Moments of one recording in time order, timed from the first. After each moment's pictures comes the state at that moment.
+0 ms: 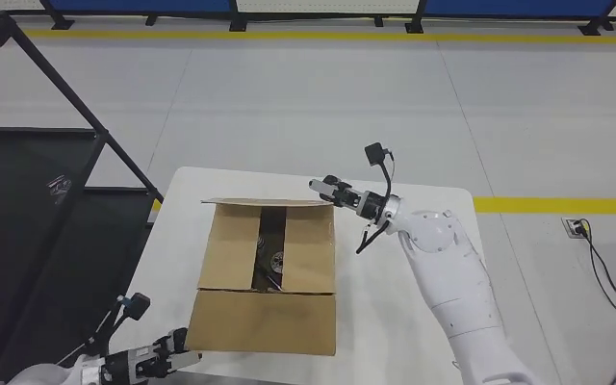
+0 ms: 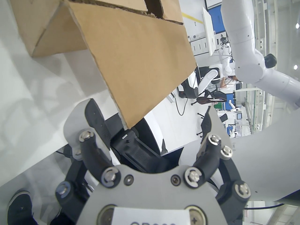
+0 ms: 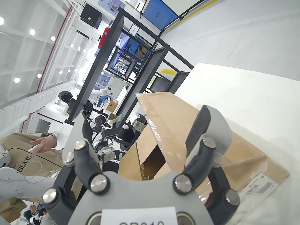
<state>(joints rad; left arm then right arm) 1.62 -1.00 -1.89 -1.76 -0.15 -0.53 -1.29 -0.53 -1.53 1.33 -0.93 -0.18 -0.57 0.84</state>
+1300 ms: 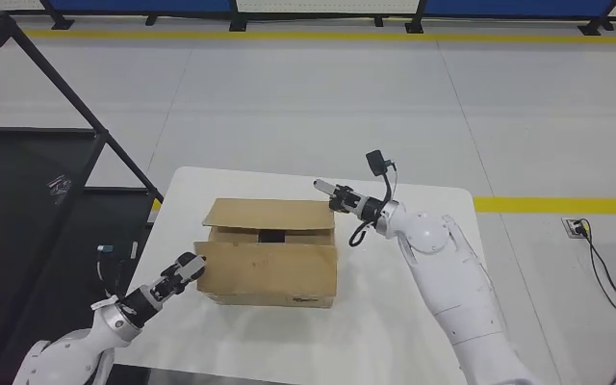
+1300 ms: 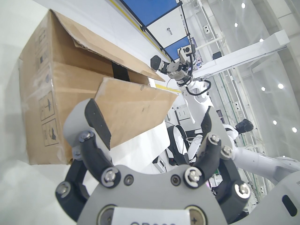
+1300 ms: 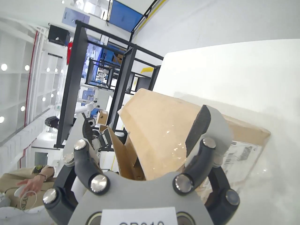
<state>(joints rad) 1.43 -1.00 -1.70 -1.78 -0.10 -0.35 -0.67 -0.55 -1.49 1.26 -0.96 -0.22 -0.21 0.73</state>
